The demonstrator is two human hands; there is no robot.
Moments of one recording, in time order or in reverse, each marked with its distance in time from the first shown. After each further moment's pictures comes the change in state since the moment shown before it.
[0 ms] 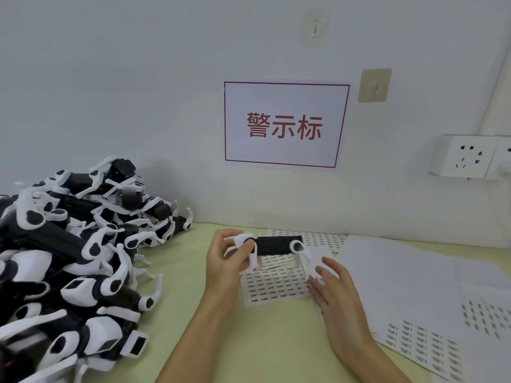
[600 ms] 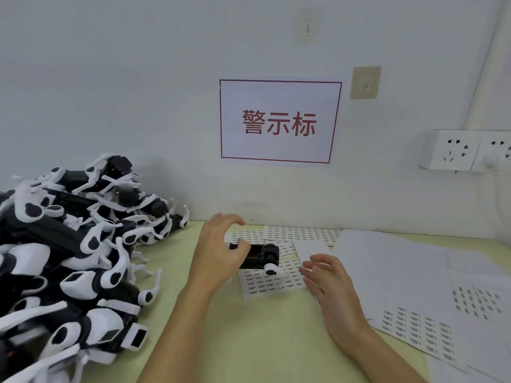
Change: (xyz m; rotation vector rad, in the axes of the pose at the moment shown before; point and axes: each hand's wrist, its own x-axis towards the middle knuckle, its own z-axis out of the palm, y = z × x) left_hand 0.008 0.022 -0.017 0.800 -0.123 0.351; right_hand 0.002 0.004 -0.001 -0.118 0.020 -0.001
